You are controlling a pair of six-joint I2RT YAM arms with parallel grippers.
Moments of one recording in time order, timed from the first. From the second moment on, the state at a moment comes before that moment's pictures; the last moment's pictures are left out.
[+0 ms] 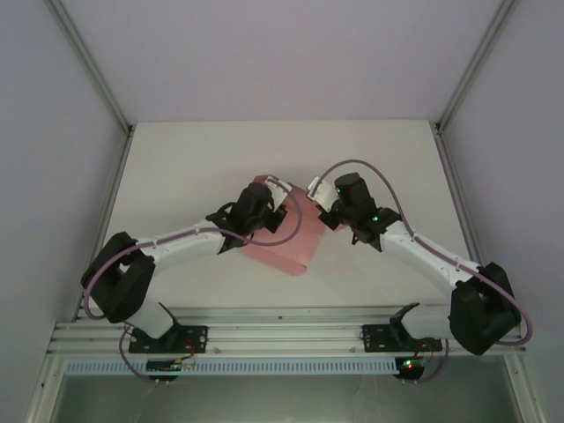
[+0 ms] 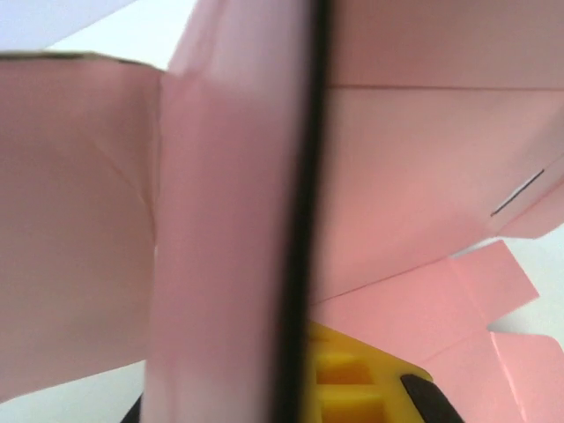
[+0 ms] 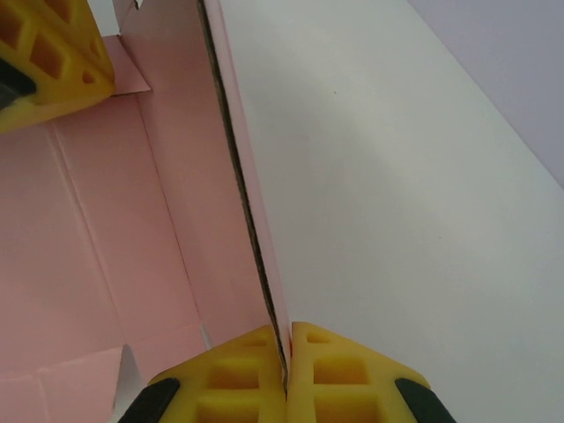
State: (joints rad) left arm -0.81 1.54 0.91 0.06 -0.15 0.00; right arm 0.57 1.28 0.86 -0.21 0.02 -0.49
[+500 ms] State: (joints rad) left arm -0.70 1.22 0.65 0.07 -0.06 -0.10; right arm 0.58 1.30 0.78 -0.04 0.09 -0.66
